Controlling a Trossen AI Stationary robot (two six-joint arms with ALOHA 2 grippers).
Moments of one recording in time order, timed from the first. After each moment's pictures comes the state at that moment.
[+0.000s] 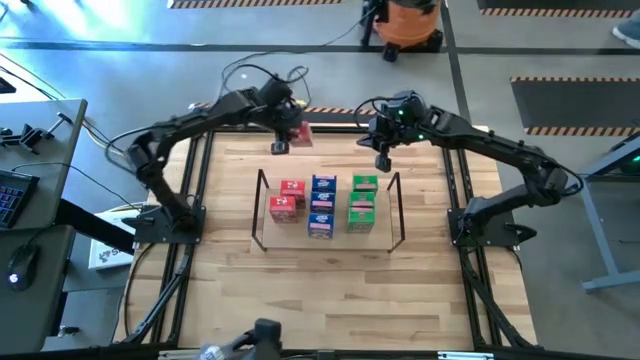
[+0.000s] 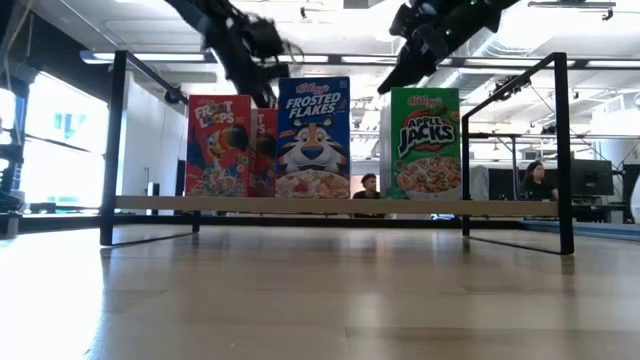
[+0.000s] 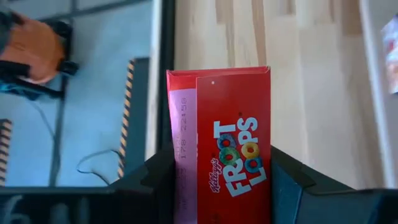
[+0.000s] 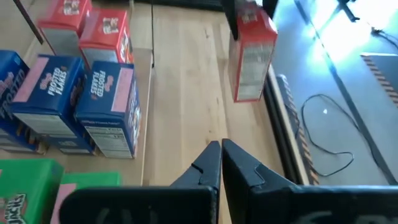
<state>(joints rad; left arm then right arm) 0.66 1.69 1.45 -0.72 0.09 0.73 -0.56 1.36 1.20 -0.49 -0.29 -0.45</state>
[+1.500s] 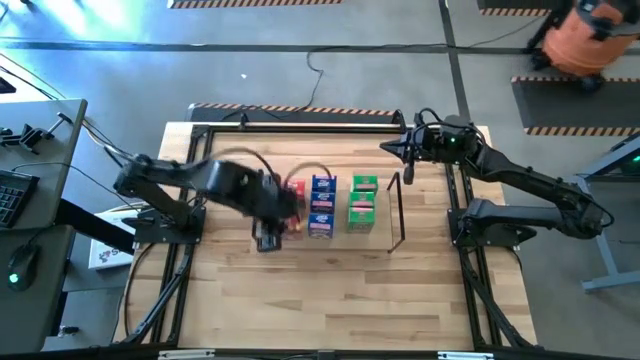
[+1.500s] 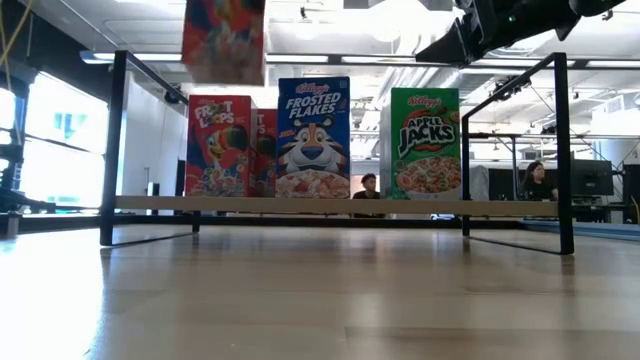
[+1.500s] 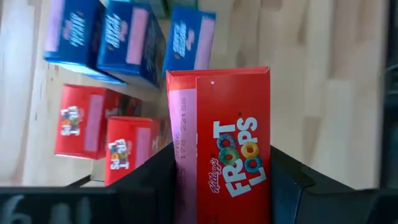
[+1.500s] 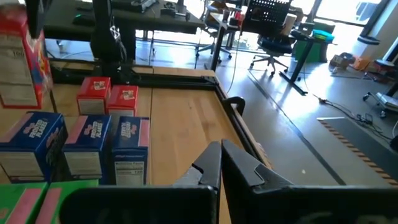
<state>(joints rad) -0.20 1.60 1.77 -1.34 -0.13 -0.25 -0.57 0.89 0.73 -0.06 -0.31 -0.27</state>
